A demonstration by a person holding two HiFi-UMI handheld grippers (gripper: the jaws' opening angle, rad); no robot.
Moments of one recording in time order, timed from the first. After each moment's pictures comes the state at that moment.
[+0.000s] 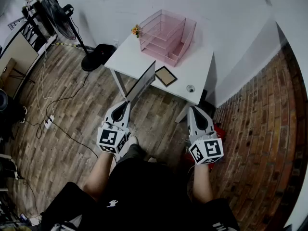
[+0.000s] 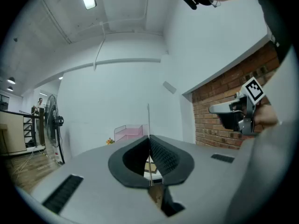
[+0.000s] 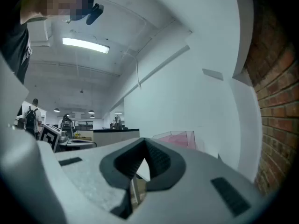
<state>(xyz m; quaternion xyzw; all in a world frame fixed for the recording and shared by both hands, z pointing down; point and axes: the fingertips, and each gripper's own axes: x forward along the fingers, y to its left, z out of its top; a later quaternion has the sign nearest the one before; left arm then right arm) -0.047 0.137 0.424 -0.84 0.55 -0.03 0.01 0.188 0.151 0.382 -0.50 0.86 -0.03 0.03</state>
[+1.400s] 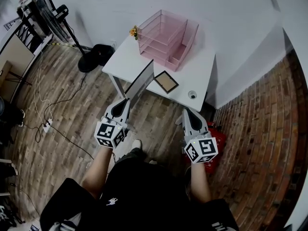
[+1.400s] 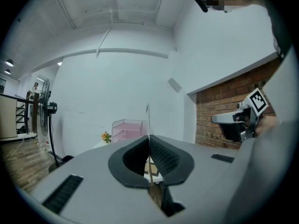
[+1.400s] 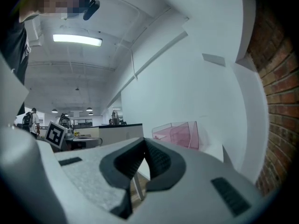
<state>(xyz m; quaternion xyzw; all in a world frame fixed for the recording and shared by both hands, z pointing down) -0.068 0.050 0.438 -0.85 0.52 -0.02 -0.05 0.157 0.083 0.412 -0.50 0.86 -0.08 0.01</state>
